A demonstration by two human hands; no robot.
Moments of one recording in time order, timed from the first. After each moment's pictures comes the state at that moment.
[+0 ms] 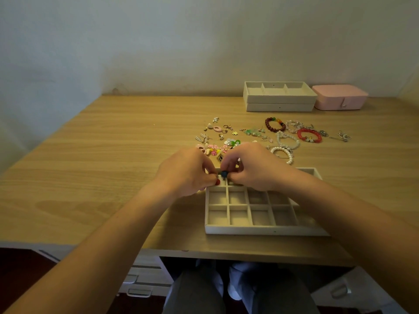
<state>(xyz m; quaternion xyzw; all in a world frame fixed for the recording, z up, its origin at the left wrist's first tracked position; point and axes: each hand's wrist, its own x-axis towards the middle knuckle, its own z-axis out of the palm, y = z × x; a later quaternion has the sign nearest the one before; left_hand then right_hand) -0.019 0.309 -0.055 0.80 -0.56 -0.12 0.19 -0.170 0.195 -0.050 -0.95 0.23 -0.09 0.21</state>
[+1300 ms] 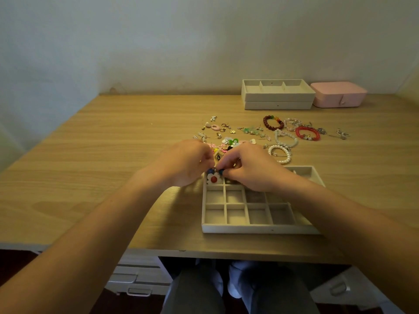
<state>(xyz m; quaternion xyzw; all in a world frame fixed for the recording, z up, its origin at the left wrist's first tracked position) -0.009 0.294 -0.043 0.77 -0.63 -0.06 0.11 -0.174 0.207 -0.046 -0.92 0.26 -0.13 0.26</state>
